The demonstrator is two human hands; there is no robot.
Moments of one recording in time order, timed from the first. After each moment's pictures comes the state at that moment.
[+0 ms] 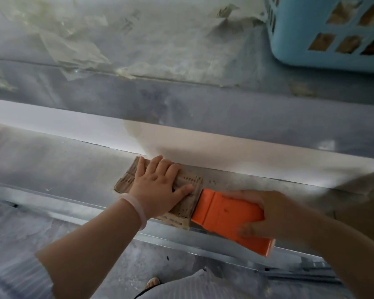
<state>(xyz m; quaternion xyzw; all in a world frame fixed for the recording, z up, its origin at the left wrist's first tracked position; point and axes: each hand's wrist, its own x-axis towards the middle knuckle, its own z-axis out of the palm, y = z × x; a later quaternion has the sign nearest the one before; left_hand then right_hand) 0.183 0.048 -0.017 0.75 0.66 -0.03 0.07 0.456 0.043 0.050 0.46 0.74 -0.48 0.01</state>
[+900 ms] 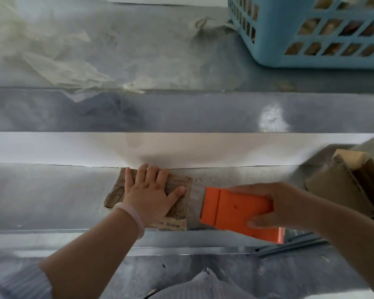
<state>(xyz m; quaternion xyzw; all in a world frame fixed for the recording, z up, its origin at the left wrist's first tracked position) 0.179 0.054 -0.021 0.77 0.63 -0.05 0.08 0.482 0.014 0.049 0.60 0.71 -0.36 0.04</state>
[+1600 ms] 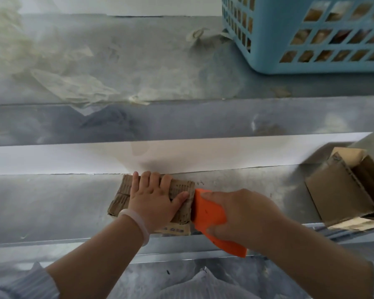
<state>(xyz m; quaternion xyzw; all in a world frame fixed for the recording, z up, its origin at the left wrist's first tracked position) 0.179 0.053 -0.023 0.79 0.62 -0.02 0.04 0.383 -0.003 0.066 0.60 0.77 -0.21 0.06</state>
